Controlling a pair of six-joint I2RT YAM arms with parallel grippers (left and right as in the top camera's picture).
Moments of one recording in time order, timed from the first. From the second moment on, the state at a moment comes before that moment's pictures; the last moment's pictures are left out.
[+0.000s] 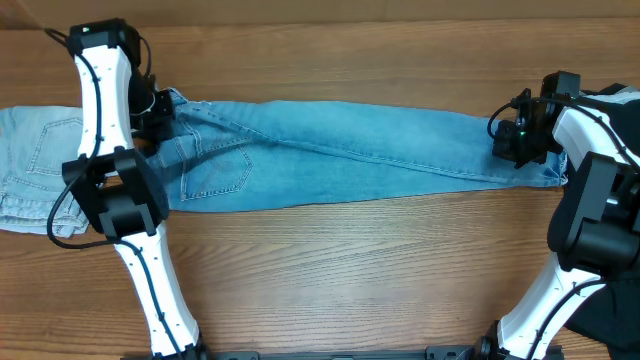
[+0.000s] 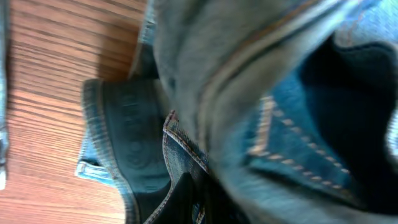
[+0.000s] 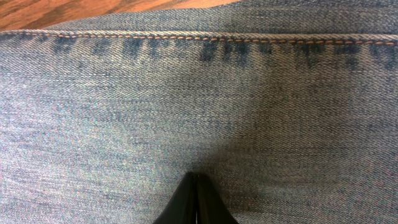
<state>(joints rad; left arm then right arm) 0.20 2.51 2.46 -1.69 0.03 -0.12 -0.29 2.13 1.48 -0.77 -0.18 -0.05</state>
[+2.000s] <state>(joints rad) 0.45 2.10 1.68 -1.02 0.63 0.06 -0.30 2.13 1.48 -0.77 -0.19 -0.05</state>
